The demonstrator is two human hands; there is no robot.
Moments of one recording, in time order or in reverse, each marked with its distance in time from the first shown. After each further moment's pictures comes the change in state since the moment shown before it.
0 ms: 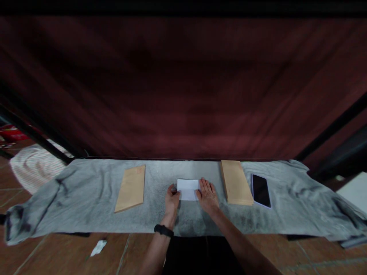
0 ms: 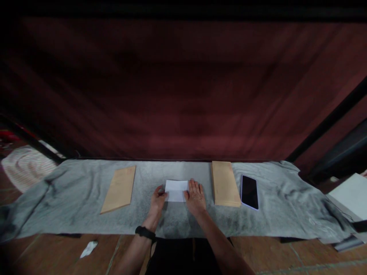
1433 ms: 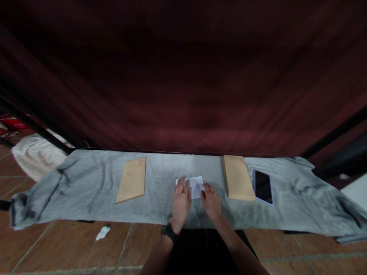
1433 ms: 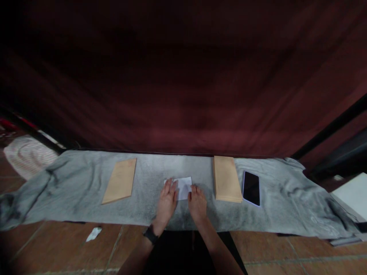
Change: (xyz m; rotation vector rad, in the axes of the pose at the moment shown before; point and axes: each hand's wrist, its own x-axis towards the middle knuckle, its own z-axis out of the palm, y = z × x) left_hand -0.041 -0.012 0.006 1.044 -0.178 0.713; right_hand -0.031 -0.011 -0.012 0.135 0.033 0.146
